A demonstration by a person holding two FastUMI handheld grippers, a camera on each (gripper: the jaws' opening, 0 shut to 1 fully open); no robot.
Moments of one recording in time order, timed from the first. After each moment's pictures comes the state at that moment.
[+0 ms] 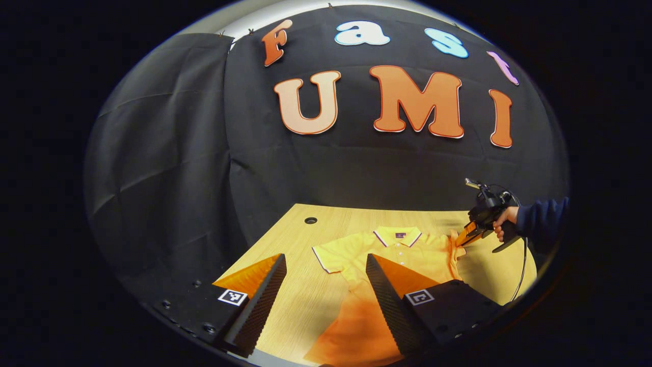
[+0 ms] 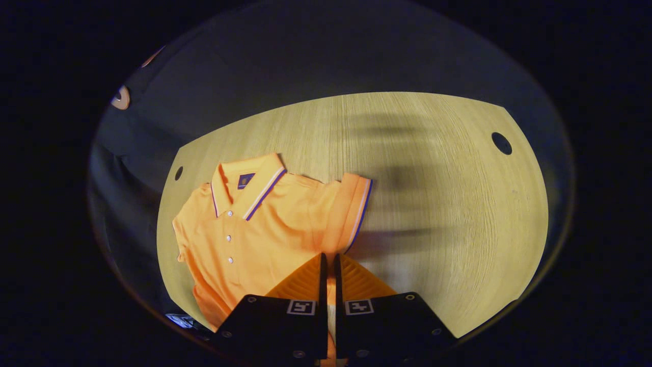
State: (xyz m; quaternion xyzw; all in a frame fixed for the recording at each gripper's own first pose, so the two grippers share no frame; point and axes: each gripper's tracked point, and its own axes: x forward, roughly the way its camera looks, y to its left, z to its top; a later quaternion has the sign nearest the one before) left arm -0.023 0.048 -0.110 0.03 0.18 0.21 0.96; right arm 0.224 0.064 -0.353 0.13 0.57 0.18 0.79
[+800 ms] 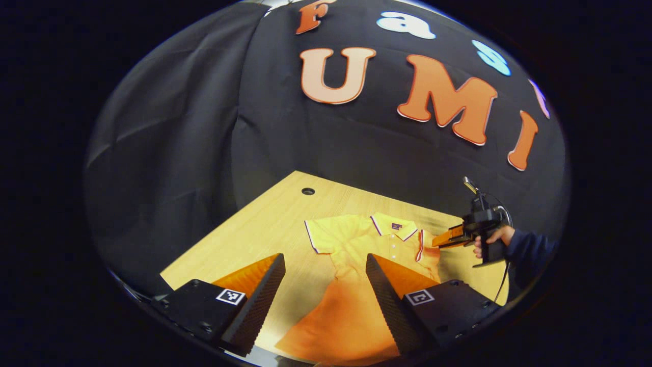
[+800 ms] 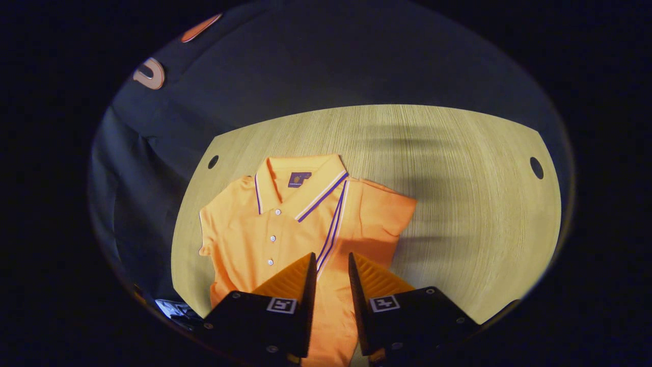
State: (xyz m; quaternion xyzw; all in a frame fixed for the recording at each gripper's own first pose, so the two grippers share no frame) left arm -0.003 0.070 -0.154 -0.13 0.24 0.23 0.93; right arm 0.218 0.122 -0.328 0.12 0.53 0.26 0.80
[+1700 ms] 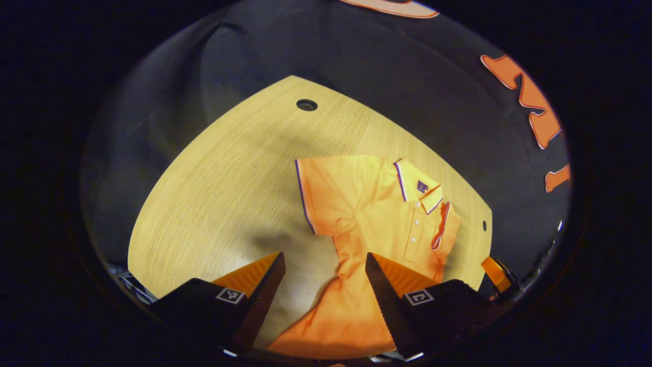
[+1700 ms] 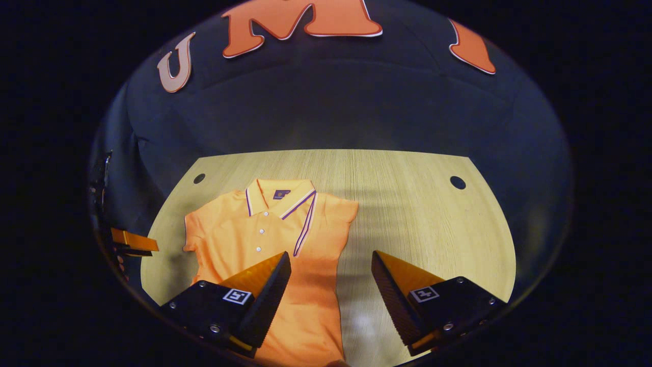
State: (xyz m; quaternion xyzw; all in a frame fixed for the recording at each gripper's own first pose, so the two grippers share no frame) left arm 0.135 0.137 -0.302 -0.25 0.50 0.15 0.82; right arm 0.144 0.057 -0.252 0.08 0.41 0.12 0.90
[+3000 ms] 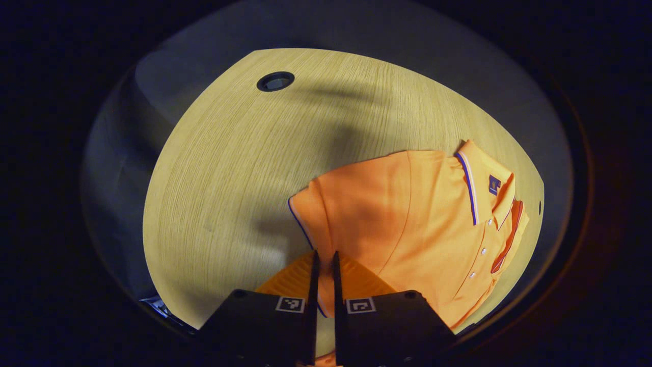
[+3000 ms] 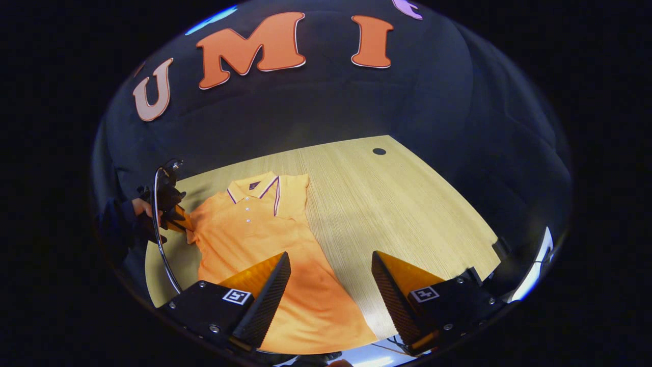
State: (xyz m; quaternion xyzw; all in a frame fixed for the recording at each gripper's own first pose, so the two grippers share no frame) left arm 0.245 0.170 -0.401 -0.12 0.62 0.16 0.76; right arm -0.039 0.008 -0.219 0.14 0.39 -0.05 0.91
